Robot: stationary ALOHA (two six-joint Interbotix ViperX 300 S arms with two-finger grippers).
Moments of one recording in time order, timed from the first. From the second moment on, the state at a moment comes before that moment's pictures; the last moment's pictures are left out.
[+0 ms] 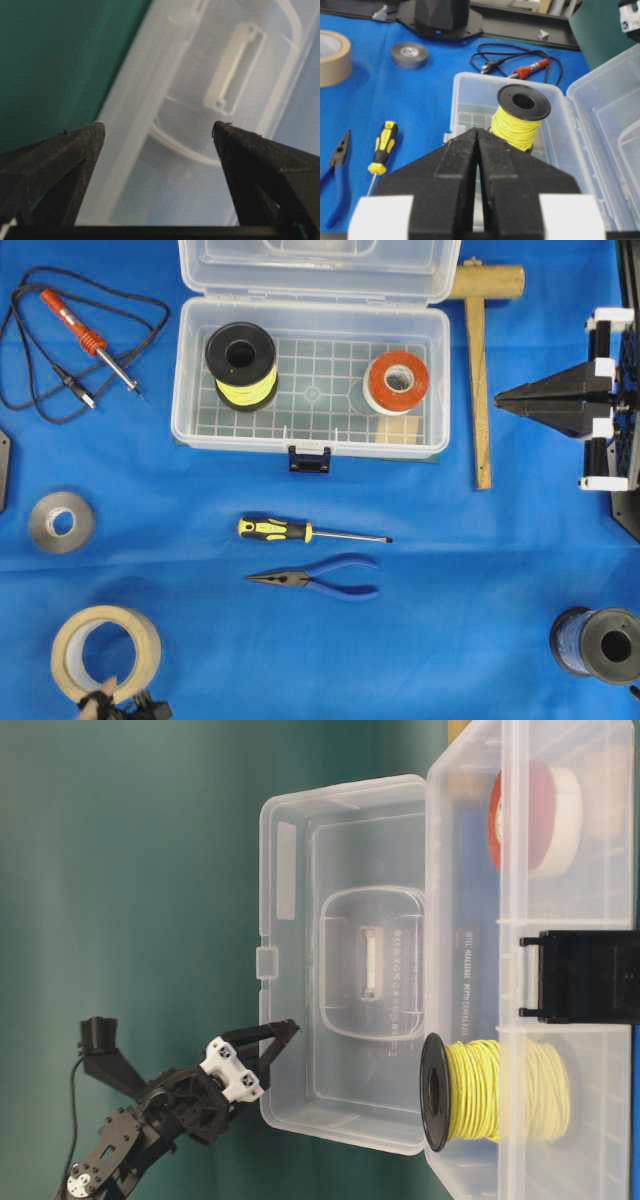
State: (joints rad) left arm 0.70 0.07 0.18 -0.02 0.49 0.41; right arm -0.09 -0.91 1.15 0.00 -0.12 0.01
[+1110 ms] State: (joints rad) left arm 0.40 -0.25 0.37 -0.03 0.66 0.23; right arm -0.09 -0.90 1.15 0.00 -0.12 0.00
